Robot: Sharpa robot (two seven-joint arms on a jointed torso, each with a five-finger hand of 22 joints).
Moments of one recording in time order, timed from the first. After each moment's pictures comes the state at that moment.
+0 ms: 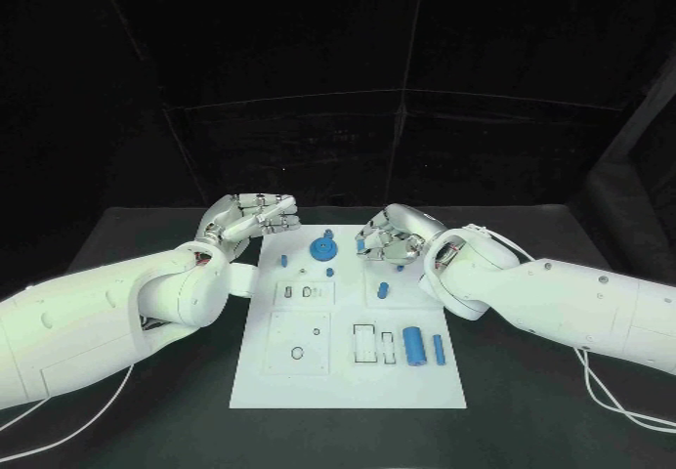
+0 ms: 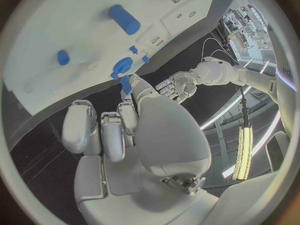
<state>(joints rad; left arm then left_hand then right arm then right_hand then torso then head) 1.21 -0.85 -0.07 1.52 0.04 -0.40 0.45 1.38 -0.01 0.09 0.08 0.05 0.97 0.22 0.12 0.07 1.03 0.17 0.12 0.07 1.04 0.14 0.11 0.15 0.17 0.94 0.26 0.12 0.07 1.16 -0.69 0.01 1.48 -1.30 -0.44 -0.16 1.45 0.01 0.15 0.09 0.22 1.06 0.12 0.14 0.08 1.37 0.03 1.29 1.30 1.46 -0.04 1.52 1.31 0.09 1.40 0.07 1.38 1.16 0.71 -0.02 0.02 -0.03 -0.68</state>
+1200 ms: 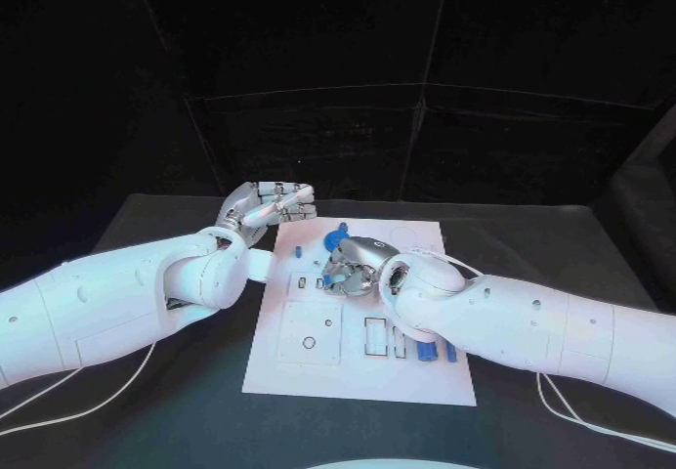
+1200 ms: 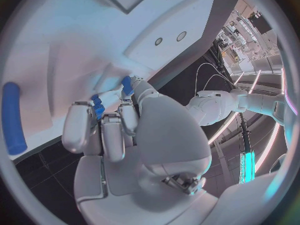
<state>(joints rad) 1.21 -0.82 -0.07 1.50 0.04 -0.40 0.45 1.38 -0.01 0.09 0.08 0.05 0.97 0.22 0.12 0.07 1.03 0.17 0.12 0.07 1.04 0.14 0.11 0.15 0.17 0.94 0.26 0.12 0.07 1.10 -0.47 -0.03 1.40 -1.46 -0.30 -0.29 1.44 0.00 0.17 0.10 0.22 1.05 0.12 0.12 0.09 1.38 0.03 1.29 1.30 1.46 -0.04 1.52 1.31 0.09 1.40 0.07 1.38 1.16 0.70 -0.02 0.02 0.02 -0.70</state>
